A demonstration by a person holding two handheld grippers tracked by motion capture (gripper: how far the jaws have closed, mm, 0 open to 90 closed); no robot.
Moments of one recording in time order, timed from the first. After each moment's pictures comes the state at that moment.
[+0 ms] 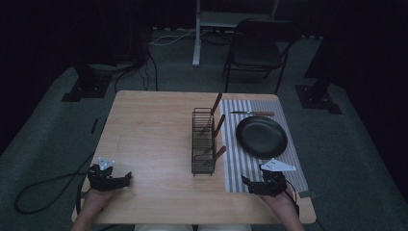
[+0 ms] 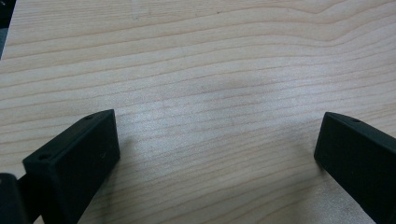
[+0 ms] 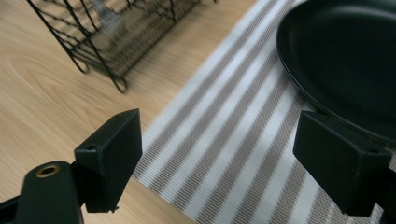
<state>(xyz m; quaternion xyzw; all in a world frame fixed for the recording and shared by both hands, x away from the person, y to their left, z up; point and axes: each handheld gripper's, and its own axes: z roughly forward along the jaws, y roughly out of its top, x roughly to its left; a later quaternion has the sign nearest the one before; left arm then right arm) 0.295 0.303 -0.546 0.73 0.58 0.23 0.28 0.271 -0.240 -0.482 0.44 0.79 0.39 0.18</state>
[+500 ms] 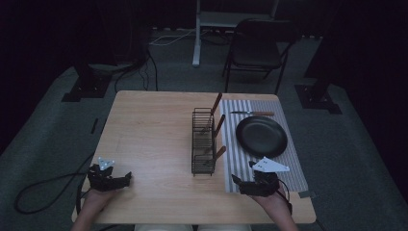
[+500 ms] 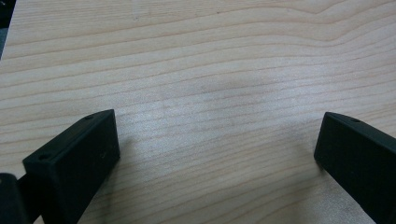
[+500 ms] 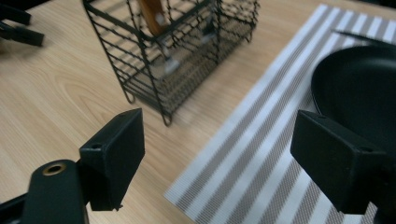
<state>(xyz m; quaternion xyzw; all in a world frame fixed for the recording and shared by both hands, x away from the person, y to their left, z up) 0.295 0.303 -0.546 0.73 0.58 0.23 0.28 0.260 -0.208 -0.454 0.40 0.79 0.43 0.19</state>
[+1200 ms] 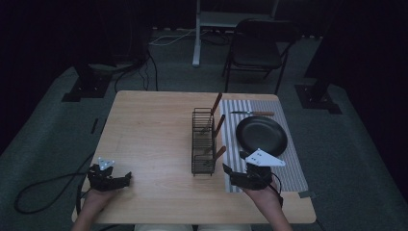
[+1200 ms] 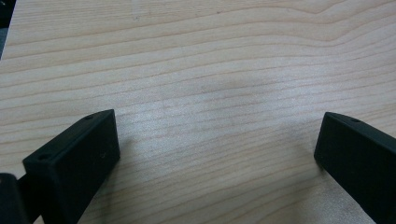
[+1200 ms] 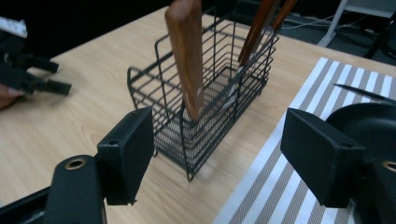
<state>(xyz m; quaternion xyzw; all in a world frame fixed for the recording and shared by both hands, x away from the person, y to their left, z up) 0.295 0.303 -0.546 0.73 0.58 0.23 0.28 0.261 -0.177 -0.414 0.39 0.76 0.47 0.21</state>
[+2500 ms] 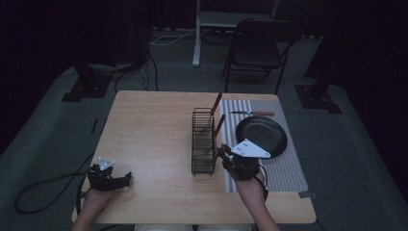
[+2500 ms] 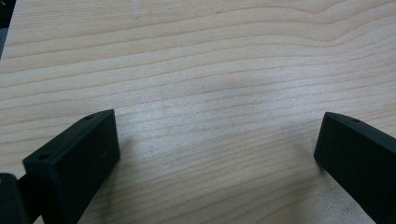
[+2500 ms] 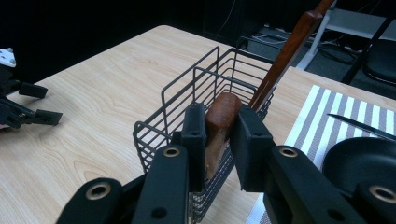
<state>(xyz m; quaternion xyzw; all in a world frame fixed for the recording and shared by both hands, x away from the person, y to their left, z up) 0.295 0.303 -0.547 0.73 0.58 0.24 0.28 0.273 -0.139 -0.392 0.39 0.75 0.47 0.25</state>
